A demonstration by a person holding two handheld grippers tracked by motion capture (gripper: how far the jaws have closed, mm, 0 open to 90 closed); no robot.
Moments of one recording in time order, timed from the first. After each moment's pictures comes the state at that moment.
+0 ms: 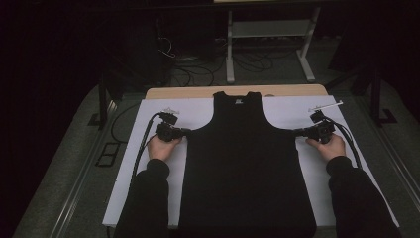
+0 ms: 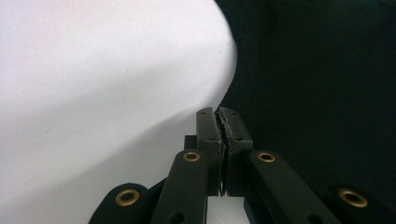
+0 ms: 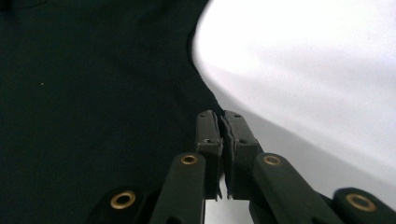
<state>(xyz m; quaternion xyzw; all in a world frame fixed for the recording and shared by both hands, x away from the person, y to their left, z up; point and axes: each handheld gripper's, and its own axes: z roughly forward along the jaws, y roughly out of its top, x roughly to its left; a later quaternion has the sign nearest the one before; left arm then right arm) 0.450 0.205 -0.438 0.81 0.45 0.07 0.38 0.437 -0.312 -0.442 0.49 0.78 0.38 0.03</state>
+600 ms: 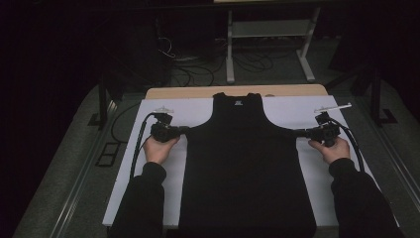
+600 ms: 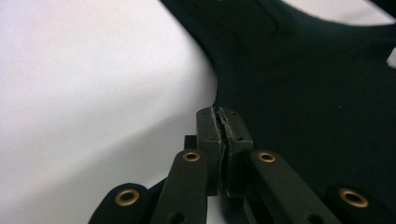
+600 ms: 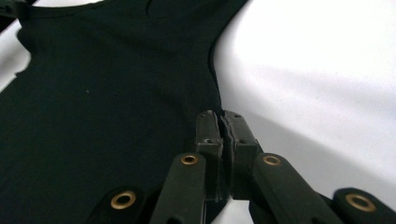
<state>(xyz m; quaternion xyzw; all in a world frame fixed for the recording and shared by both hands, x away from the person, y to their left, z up) 0.427 0.214 -0.415 0.78 0.45 0.07 0.44 0.412 -0.313 -0.424 0.49 0.77 0.41 0.02</state>
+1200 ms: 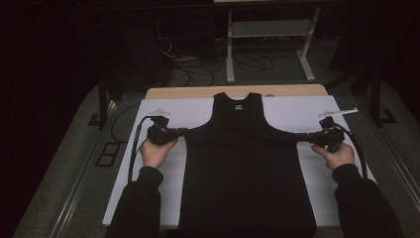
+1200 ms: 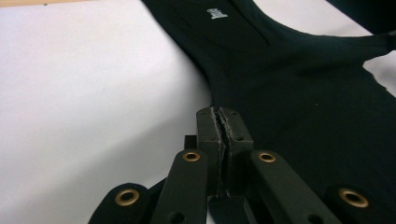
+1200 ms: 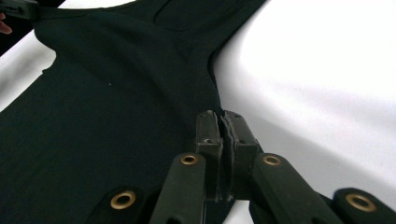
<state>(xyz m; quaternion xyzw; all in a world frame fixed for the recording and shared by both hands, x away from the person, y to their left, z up) 0.412 0.217 -0.408 0.78 0.43 0.06 0.45 0.388 -0.313 -0.416 0.48 0.77 0.43 0.02</state>
